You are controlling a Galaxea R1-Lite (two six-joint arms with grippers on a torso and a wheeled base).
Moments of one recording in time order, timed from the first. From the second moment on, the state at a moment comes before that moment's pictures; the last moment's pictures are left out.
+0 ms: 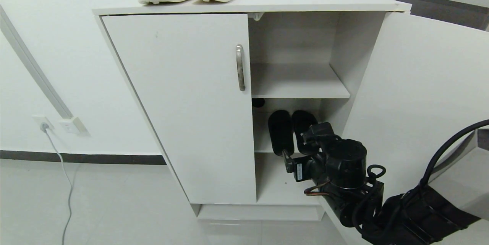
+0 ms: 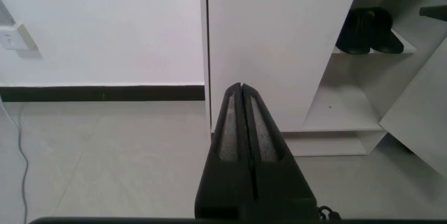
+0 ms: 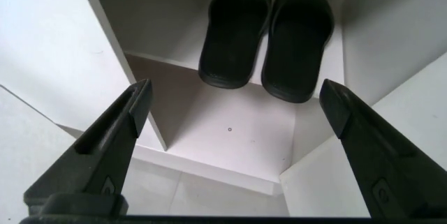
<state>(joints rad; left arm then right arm) 0.00 0.00 0.00 0.00 -0.01 -0.01 0.79 2.02 -0.74 -1.13 -0.58 0.04</state>
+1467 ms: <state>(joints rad) 0.00 0.00 0.00 0.00 -0.01 -0.01 0.80 2.03 -0.69 -1.22 -0.58 -0.01</state>
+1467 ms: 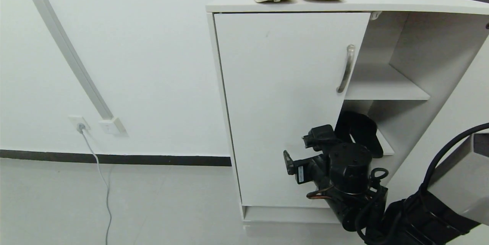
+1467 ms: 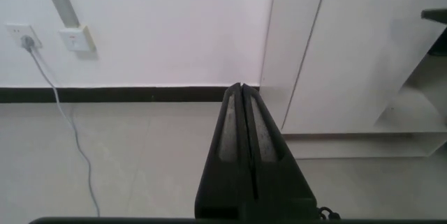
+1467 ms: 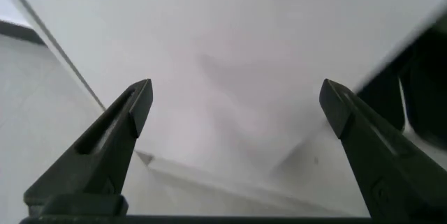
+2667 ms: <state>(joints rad) 0.00 0.00 0.00 0.00 0.00 -0.01 0.82 2.04 -0.66 -1.28 -0.58 -0.07</state>
